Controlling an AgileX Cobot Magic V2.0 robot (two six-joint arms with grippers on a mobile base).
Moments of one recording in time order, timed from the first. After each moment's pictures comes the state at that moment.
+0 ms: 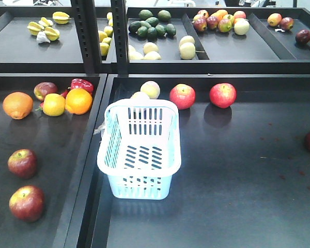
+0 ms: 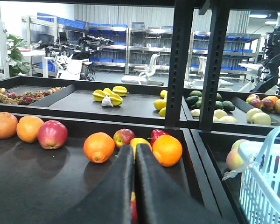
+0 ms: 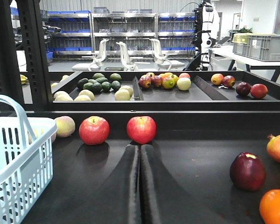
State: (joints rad) left arm 0.12 -0.01 0.02 -0.04 0.00 -0.06; right arm 0.01 -0.01 0.03 -0.07 0.05 0.07
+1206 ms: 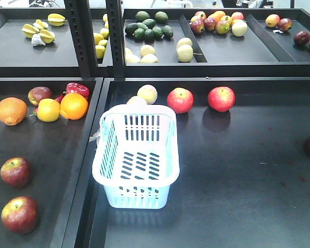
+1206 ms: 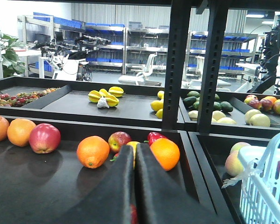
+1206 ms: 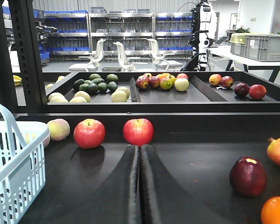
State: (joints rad) left arm 0.12 -0.01 0.02 -0.04 0.00 -0.06; right arm 0.01 -0.01 0.03 -0.07 0.05 0.07
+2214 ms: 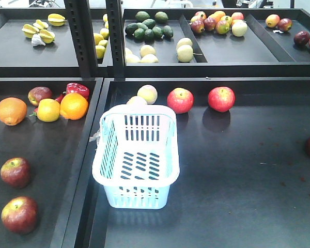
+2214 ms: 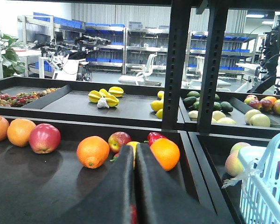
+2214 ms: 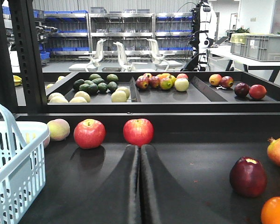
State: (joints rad) left arm 0.12 -0.01 0.02 -0.04 0.00 -0.06; right arm 0.01 -0.01 0.03 -0.07 0.05 0.07
